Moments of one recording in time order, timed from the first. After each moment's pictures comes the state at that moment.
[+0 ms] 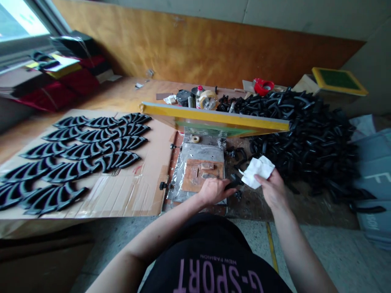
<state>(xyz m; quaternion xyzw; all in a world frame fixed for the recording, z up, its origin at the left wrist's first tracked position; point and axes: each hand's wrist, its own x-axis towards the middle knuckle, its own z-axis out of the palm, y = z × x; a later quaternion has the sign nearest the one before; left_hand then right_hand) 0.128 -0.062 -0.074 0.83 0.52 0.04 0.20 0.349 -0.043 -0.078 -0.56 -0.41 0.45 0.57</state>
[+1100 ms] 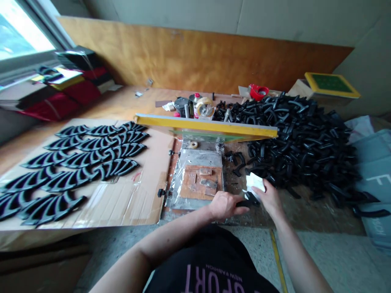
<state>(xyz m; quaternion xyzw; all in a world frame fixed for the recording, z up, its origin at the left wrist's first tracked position) 0.168 -0.073 -0.086 0.87 0.42 0.07 0.26 0.388 -0.054 -0.107 -0.69 -0.53 0.34 0.35</state>
